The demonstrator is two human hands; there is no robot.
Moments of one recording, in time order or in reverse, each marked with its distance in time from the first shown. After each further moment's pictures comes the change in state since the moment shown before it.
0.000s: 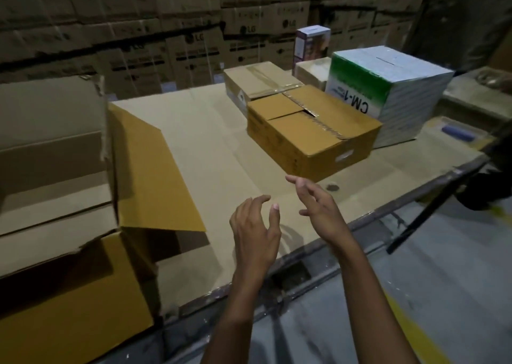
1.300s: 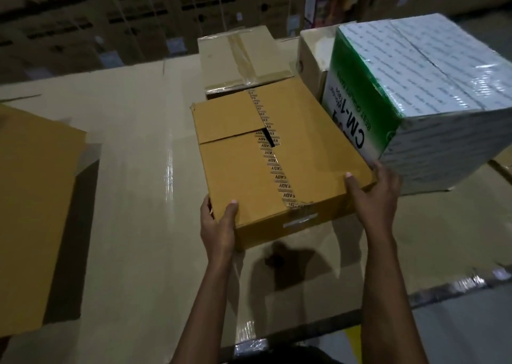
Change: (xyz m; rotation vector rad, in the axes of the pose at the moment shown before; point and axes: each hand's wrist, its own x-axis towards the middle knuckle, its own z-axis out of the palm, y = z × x) left_hand 0.225 0.041 0.298 -0.355 0.303 -0.805; right_hand 0.379 0.160 -0.312 -0.394 0.373 0.110
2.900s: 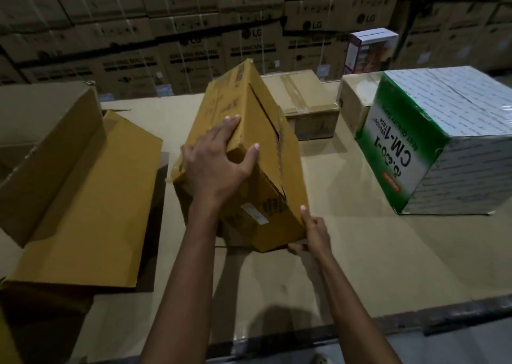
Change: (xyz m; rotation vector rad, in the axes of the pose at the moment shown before) left_hand 0.018 0.150 -0.173 0.636 0.180 0.996; right_hand -0.179 -0.073 0.142 0.363 -0.469 0.378
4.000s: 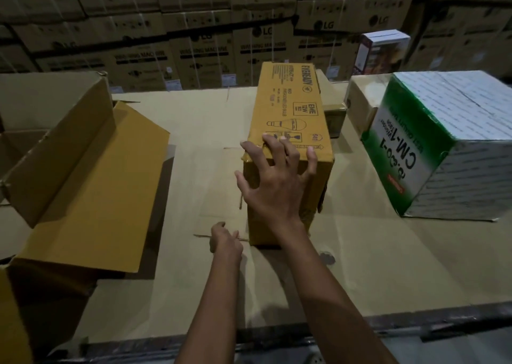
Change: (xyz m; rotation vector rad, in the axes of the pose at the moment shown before) left_hand -0.129 -0.072 0.128 -1.178 0.229 -1.836; right_hand -0.086 -0.117 0.062 -0.825 0.576 -1.298
